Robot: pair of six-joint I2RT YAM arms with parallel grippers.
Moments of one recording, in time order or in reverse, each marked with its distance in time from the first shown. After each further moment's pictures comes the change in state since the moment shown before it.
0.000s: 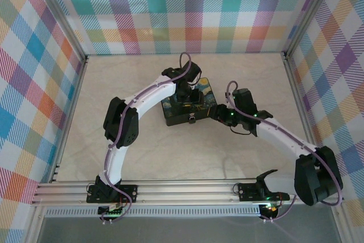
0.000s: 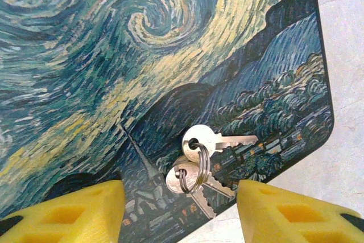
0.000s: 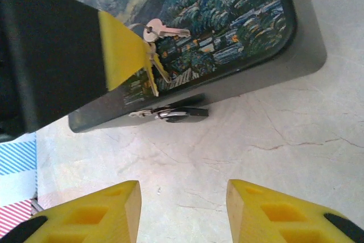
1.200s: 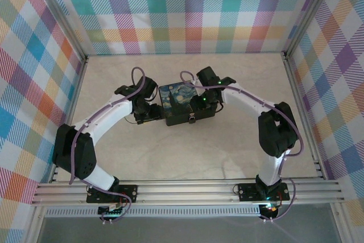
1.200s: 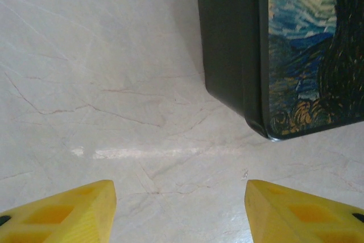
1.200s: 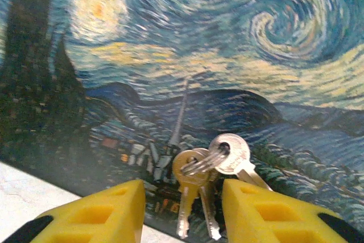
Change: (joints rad) left arm 0.220 -0.586 -0.698 0.026 -0.090 -0.021; right arm 0.153 0.550 0.653 -0.429 0.241 -0.609
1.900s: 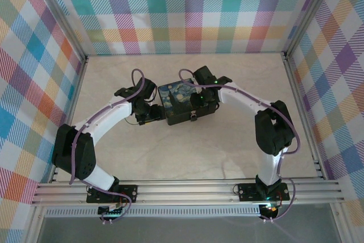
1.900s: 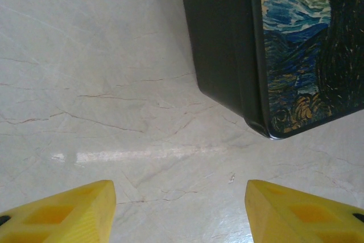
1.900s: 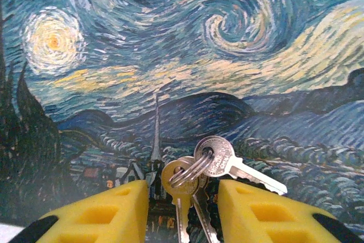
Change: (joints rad) left arm 0.007 -0.004 -0.048 0.076 0.066 0.002; right arm 0.033 0.044 0.051 0.006 0.146 0.116
